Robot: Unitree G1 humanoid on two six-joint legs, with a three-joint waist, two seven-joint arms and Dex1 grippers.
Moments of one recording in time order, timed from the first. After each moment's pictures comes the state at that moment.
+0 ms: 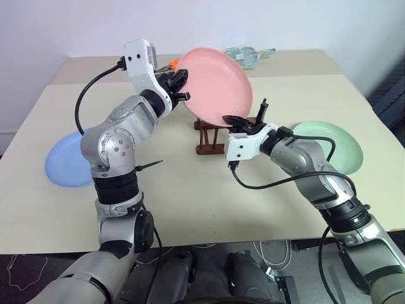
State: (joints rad) left arm -0.88 0.08 0.30 -0.19 -0.58 0.98 0.00; right arm -0.58 -0.63 0.33 -0.11 -0.58 -0.05 0.46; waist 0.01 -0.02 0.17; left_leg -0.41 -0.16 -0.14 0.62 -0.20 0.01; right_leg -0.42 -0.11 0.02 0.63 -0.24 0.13
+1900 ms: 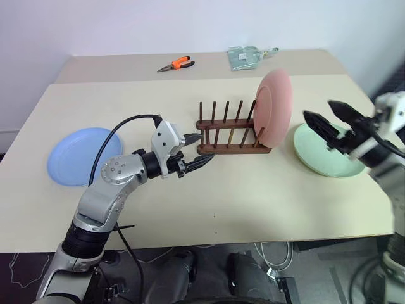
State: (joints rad) left arm -0.39 0.49 -0.14 -0.35 -0.39 0.45 -0.73; right arm -0.16 -0.74 -0.52 -0.35 0.69 0.67 0.62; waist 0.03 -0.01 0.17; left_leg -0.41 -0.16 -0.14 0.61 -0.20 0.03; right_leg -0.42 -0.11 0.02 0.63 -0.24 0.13
